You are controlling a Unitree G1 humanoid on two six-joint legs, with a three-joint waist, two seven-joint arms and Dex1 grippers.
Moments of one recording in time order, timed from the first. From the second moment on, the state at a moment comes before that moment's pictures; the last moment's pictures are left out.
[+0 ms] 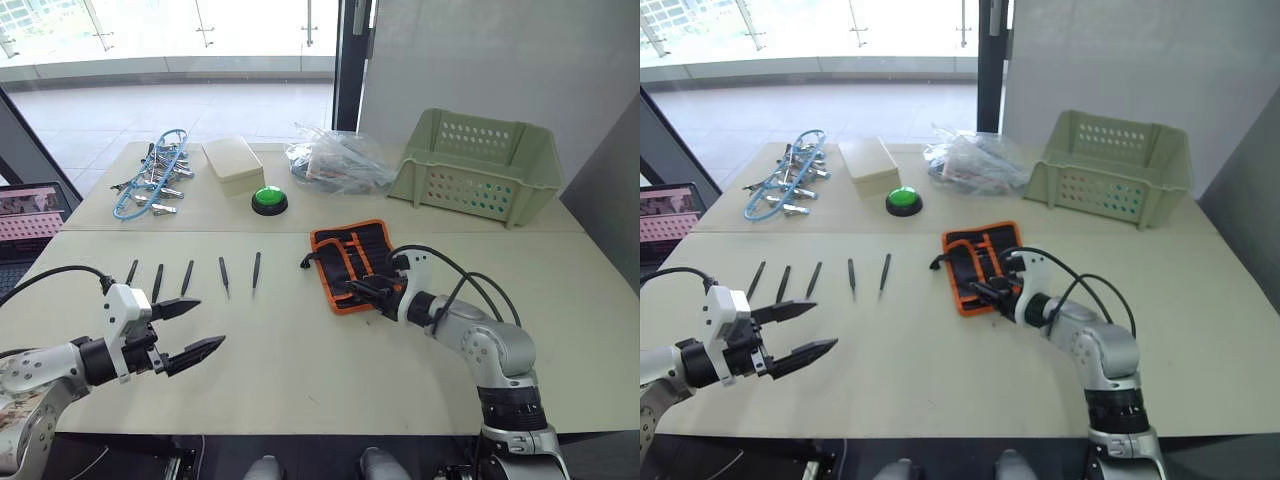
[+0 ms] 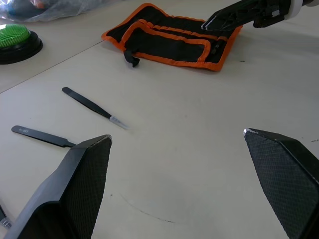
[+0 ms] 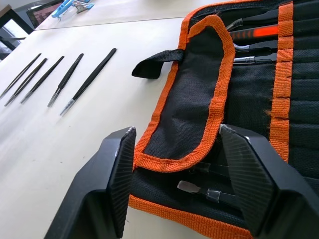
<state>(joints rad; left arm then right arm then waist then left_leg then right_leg) 0.15 0.80 0.41 -0.34 -0.59 0.38 -1.02 -0.45 -0.26 -0.05 -0.16 0.53 0.93 0.40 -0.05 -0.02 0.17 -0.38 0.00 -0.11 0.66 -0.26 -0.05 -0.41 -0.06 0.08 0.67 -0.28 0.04</state>
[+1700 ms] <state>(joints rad) -0.54 0.69 -0.02 0.23 -0.20 0.01 -1.03 -0.41 -0.30 0.04 -0.26 0.57 1.05 0.47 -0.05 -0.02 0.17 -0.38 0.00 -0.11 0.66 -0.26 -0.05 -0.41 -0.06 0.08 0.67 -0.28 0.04</state>
